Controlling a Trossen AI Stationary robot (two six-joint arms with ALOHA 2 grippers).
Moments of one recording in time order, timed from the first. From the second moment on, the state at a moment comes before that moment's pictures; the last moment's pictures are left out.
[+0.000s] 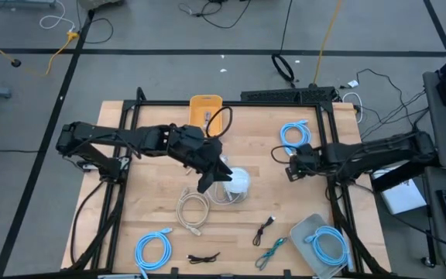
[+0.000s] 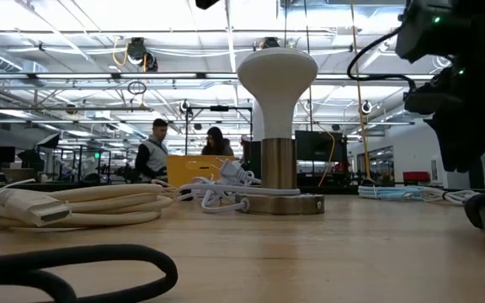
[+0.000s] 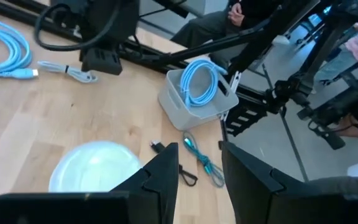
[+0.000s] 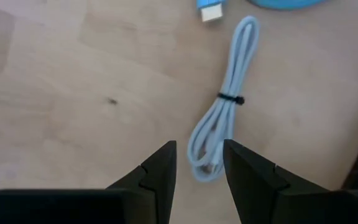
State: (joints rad) left arm -0.07 1.52 1.45 -0.39 0.24 -0.42; right arm 0.03 1.04 0.60 -1.00 0.19 1.23
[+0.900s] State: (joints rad) left arm -0.07 1.49 1.45 -0.42 0.21 -0.41; right arm -0.08 1.09 0.40 -0.73 0.15 1.18
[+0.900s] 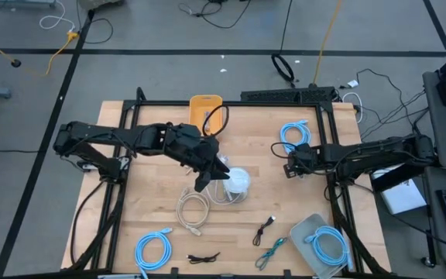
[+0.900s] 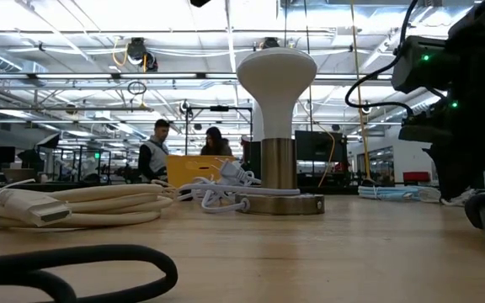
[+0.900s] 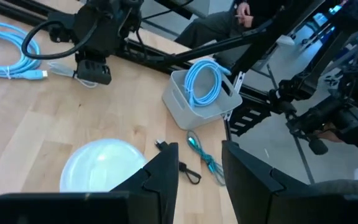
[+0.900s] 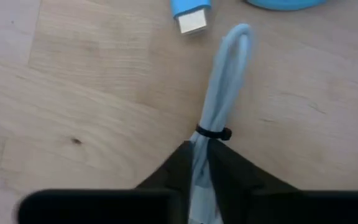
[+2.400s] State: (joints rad) left arm -0.14 1.49 1.45 -0.66 -0.10 -0.40; right arm -0.22 1.25 0.92 -1.00 -0.02 0.82
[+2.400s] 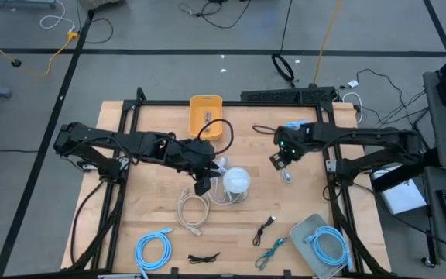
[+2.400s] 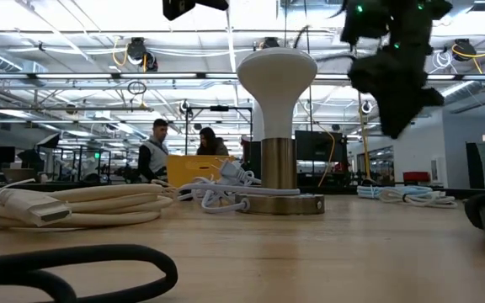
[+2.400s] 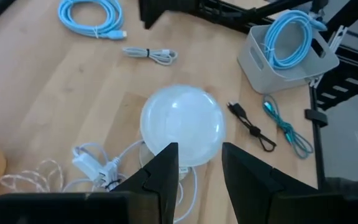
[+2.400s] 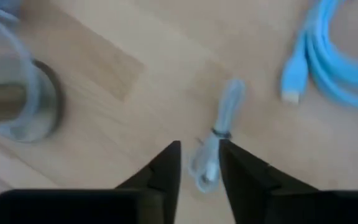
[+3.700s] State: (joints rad) left arm -0.19 1.49 1.45 -0.60 -0.12 -0.42; right arm -0.13 1.24 0.50 -0.23 0.03 1.03
